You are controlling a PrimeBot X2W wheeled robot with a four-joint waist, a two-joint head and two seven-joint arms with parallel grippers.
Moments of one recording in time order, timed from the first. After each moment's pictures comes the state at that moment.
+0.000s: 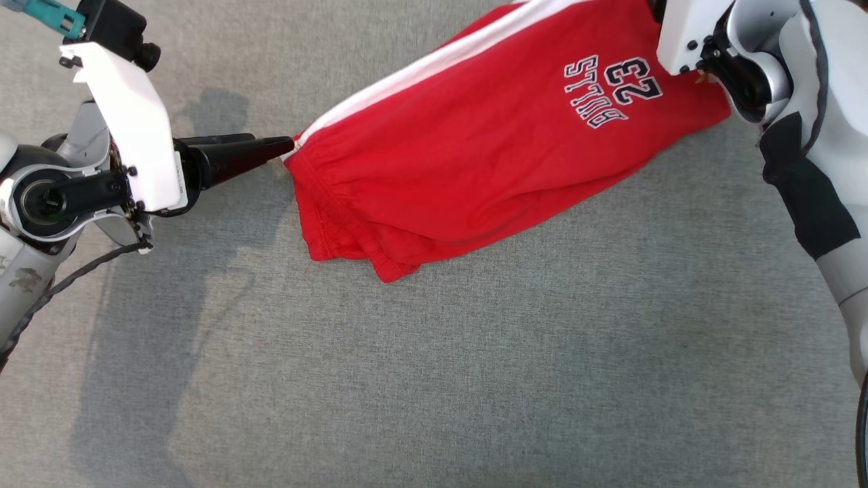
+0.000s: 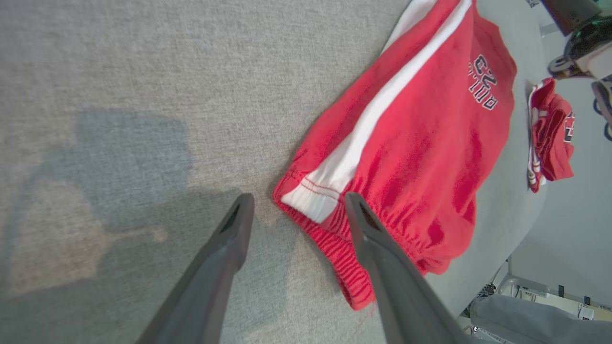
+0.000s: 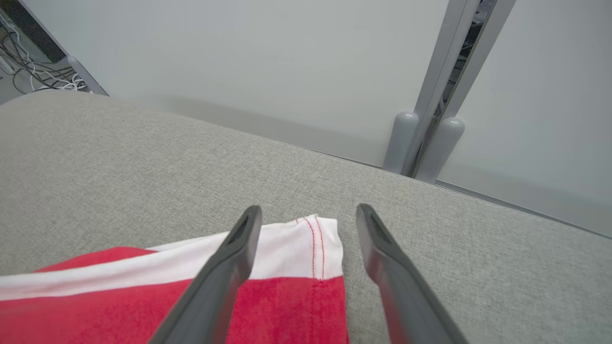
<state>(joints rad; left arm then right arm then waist) -1.10 0.65 -0.96 0.40 -1.62 -0.13 0.71 -1.32 -0.17 0.53 0.99 0.50 0.13 0.17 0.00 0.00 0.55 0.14</state>
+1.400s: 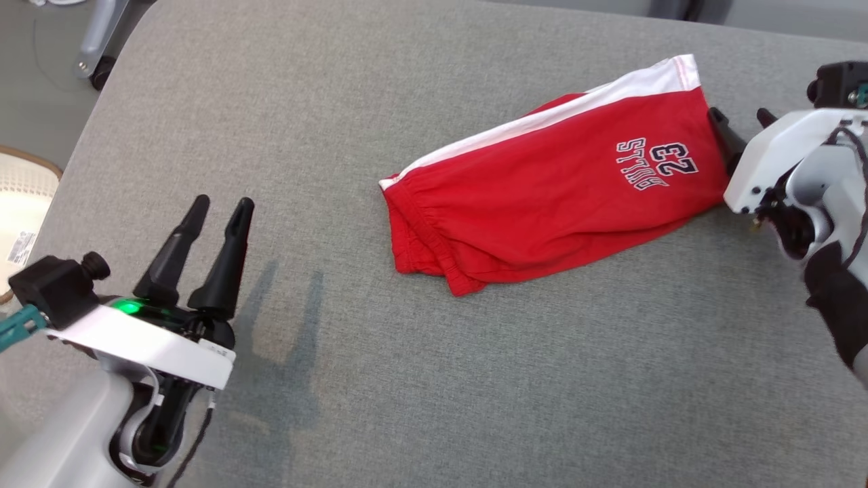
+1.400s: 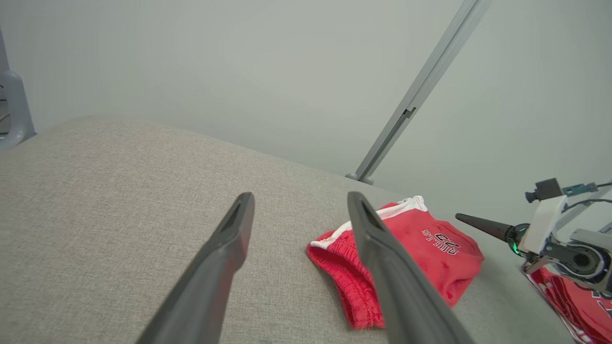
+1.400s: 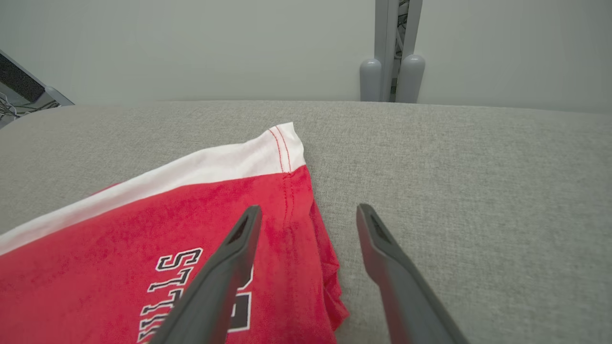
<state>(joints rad) -0.39 0.55 -0.55 0.09 -1.09 -0.03 -0.26 -1.08 -0.27 0.62 1.21 0.79 0.13 -0.01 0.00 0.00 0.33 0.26</state>
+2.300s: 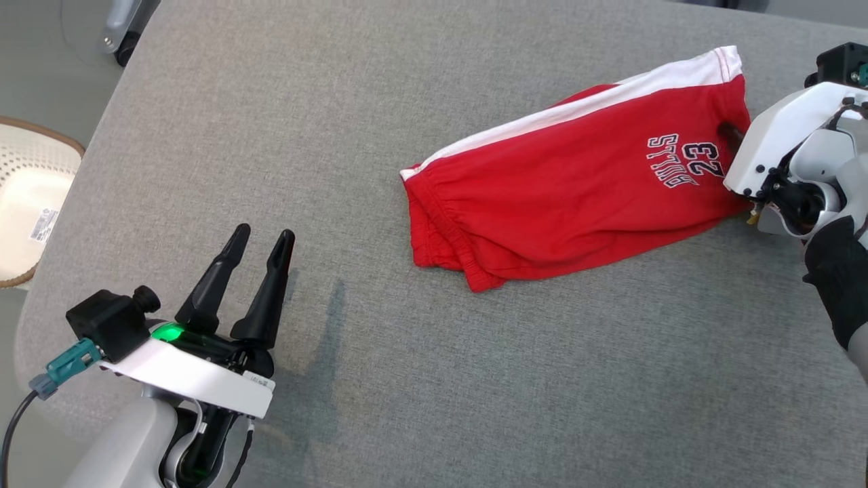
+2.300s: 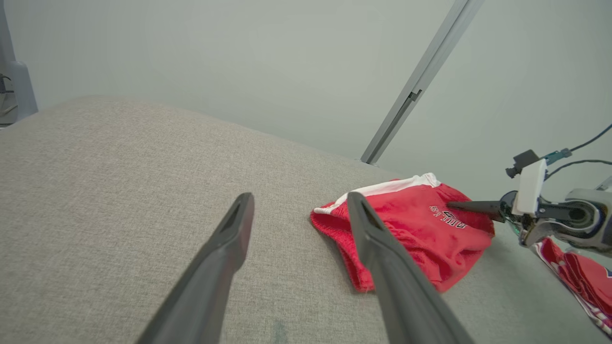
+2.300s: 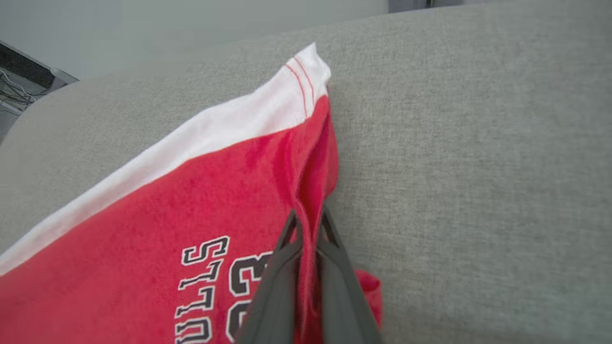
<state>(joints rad) -0.29 0.37 -0.43 0.15 -0.88 -0.12 -0.26 -1.15 -0.25 0.53 1.28 0.85 0.13 0.26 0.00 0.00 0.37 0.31</state>
